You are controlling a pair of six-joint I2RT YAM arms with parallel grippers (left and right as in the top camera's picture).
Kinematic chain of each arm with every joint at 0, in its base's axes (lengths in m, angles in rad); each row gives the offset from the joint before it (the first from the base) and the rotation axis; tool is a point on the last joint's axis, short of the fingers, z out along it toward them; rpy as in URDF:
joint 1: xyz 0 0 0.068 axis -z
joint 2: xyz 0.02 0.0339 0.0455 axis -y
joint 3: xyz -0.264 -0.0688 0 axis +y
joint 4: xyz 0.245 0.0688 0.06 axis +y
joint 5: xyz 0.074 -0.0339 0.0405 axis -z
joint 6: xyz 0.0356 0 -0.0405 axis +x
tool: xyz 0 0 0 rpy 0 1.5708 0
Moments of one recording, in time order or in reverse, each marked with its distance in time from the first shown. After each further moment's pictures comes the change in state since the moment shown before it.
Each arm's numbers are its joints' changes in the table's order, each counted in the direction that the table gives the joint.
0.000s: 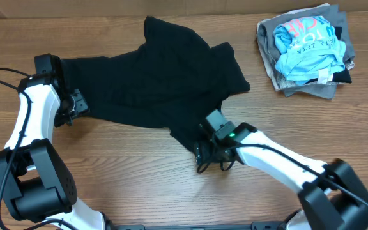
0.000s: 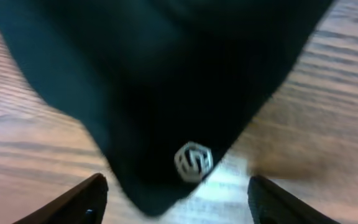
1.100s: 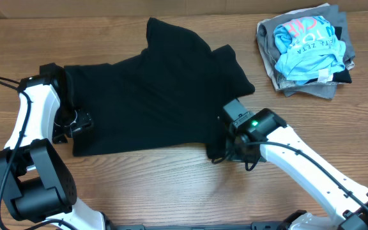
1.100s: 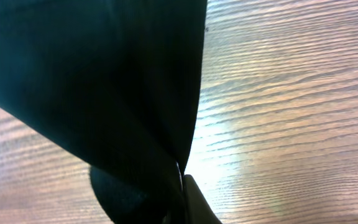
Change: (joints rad) left arm -0.001 0.000 0.001 0.271 -0.006 0.000; right arm 0.099 0.185 -0.190 0.582 0.188 0.133
